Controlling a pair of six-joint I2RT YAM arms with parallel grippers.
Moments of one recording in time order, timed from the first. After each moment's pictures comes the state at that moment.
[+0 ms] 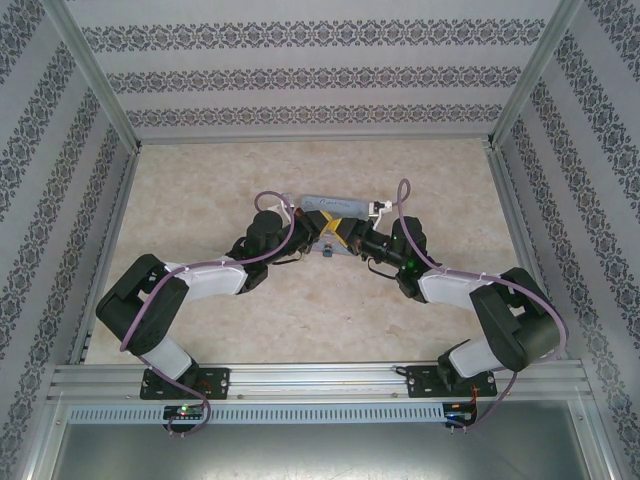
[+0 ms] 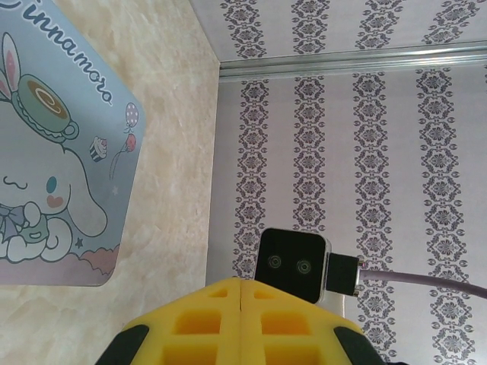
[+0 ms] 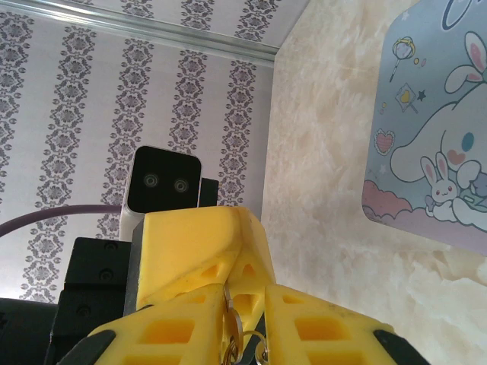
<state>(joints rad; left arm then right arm) -0.64 1.61 0.74 0.72 0.21 -1.44 0.47 1.46 0.50 0.83 -0.54 1.31</state>
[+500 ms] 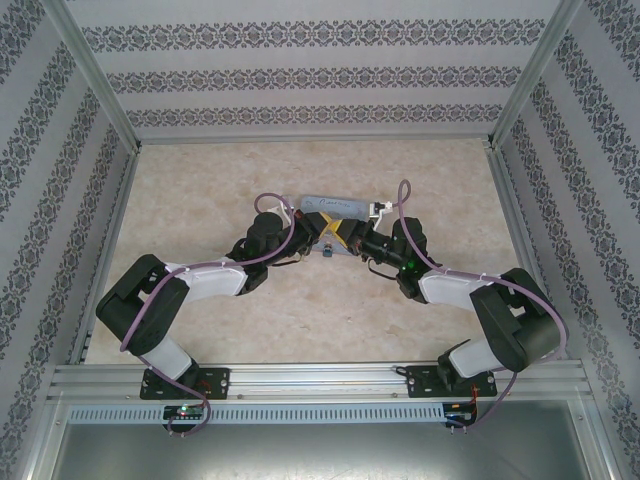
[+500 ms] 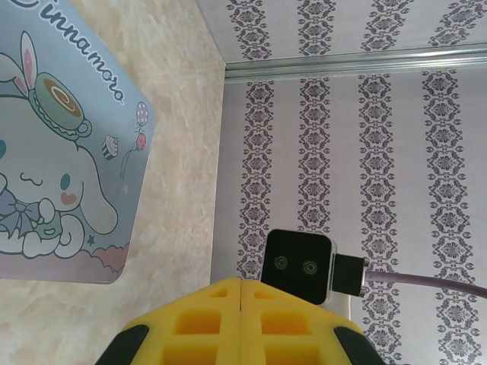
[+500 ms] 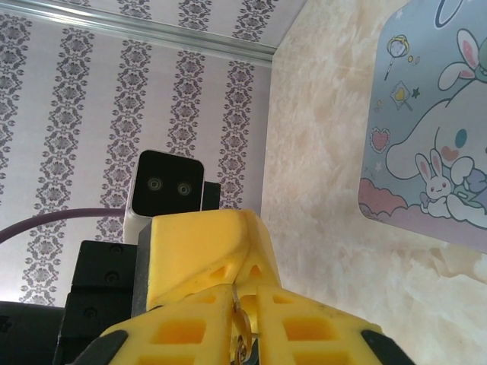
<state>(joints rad) -0.64 1.61 0.73 0.72 0.20 -1.44 0.47 1.46 0.50 0.83 -0.54 1.32</state>
